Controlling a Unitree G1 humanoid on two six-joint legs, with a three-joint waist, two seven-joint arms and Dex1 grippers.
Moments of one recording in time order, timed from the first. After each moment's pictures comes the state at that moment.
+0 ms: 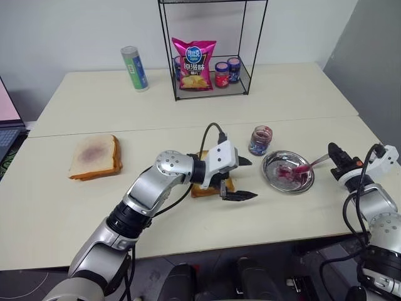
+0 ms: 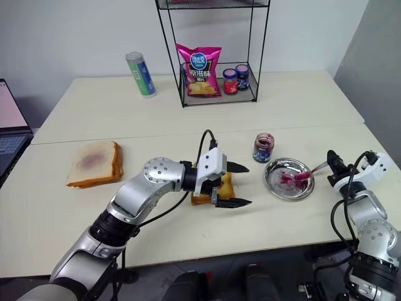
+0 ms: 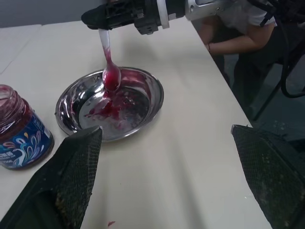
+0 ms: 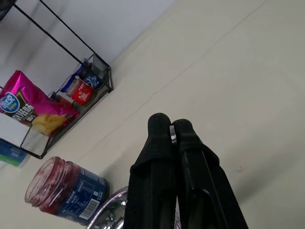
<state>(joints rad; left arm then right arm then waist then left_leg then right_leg) -0.65 0.44 -0.42 -0.12 -0.30 0.45 -1.00 -0.27 -0.38 -0.56 0.02 0.94 0.61 0.14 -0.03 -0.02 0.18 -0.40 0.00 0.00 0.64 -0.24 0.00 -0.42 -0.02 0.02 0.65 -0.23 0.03</state>
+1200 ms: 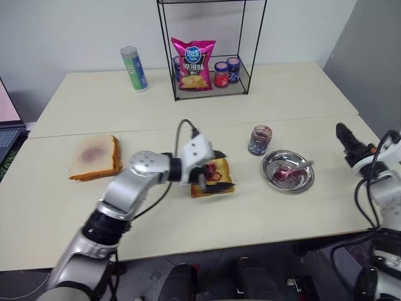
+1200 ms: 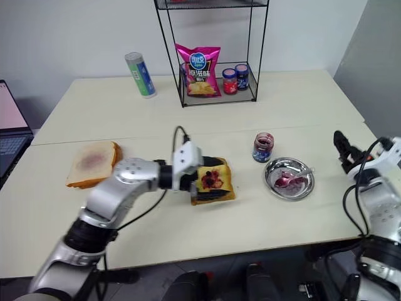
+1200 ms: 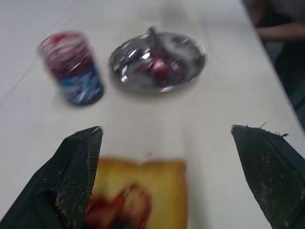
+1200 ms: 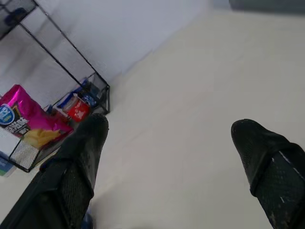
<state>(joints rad) -0.55 0.63 -0.20 -0.20 -0.34 0.57 -0.99 -0.39 -0.62 -0.52 0.09 0.85 0.64 0.30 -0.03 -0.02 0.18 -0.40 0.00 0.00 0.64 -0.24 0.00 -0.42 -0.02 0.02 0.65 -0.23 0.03</state>
